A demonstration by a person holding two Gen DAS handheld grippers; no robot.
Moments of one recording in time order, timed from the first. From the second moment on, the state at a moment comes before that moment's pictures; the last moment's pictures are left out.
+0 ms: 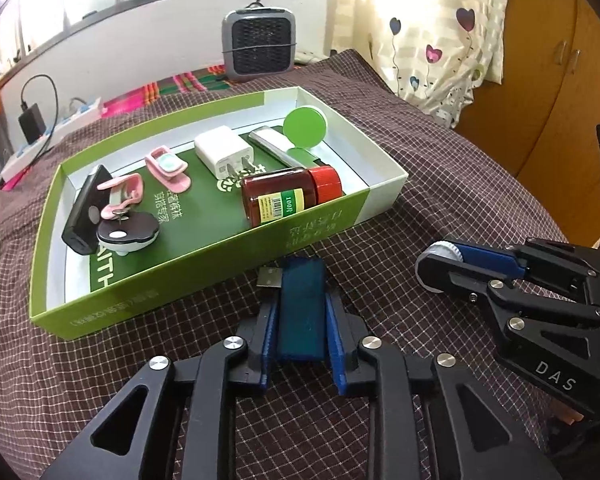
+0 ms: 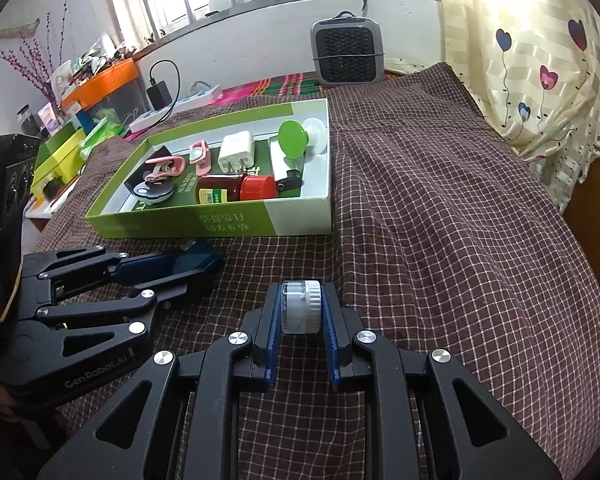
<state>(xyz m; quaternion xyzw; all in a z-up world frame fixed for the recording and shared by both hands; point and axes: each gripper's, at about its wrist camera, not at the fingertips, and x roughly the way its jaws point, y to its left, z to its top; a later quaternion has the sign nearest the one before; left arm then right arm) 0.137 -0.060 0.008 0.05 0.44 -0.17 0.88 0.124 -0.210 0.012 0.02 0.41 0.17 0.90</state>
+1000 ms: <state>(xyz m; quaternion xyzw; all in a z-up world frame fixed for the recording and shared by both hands) 0.120 -0.048 0.016 0.02 0.43 -0.17 0.88 0.115 -0.202 0.019 0.01 0.40 0.18 0.90</state>
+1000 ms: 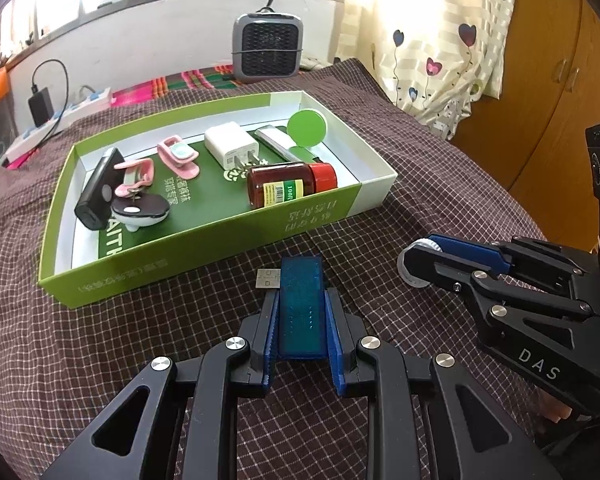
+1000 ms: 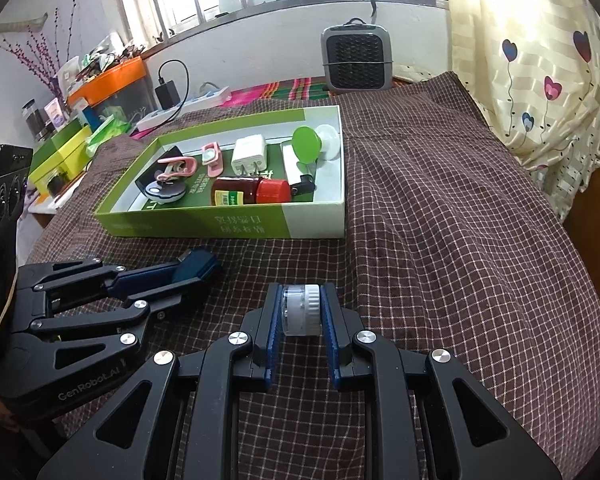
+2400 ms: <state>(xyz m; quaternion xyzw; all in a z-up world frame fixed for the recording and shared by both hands) 0.118 0.000 0.073 -0.01 0.38 -0.13 0.92 0.123 -0.180 0.071 0.00 0.34 0.21 0.92</state>
